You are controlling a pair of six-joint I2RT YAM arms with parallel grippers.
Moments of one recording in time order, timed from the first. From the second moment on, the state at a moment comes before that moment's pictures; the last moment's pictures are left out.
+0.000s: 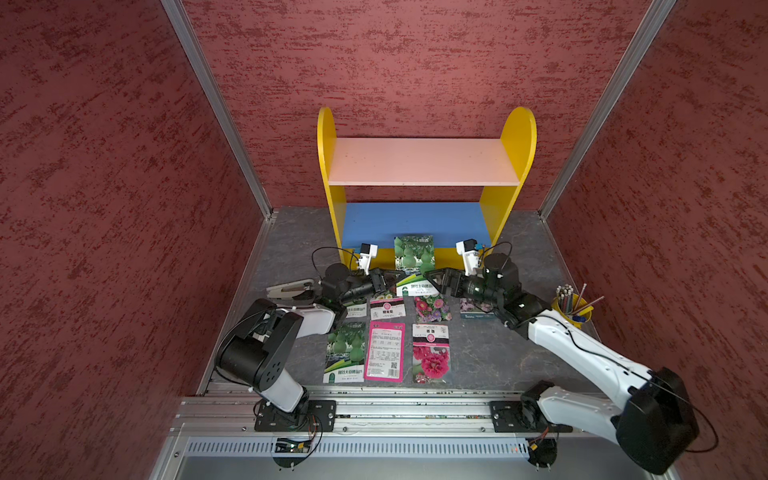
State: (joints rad) left arm -0.46 1.59 0.55 1.00 0.78 -1.14; right arm 0.51 1.11 0.81 -0.12 -0.37 0.63
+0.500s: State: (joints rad) left arm -0.88 1.64 0.59 0.84 0.50 -1.13; right arm 0.51 0.99 1.05 -0.68 -0.20 0.26
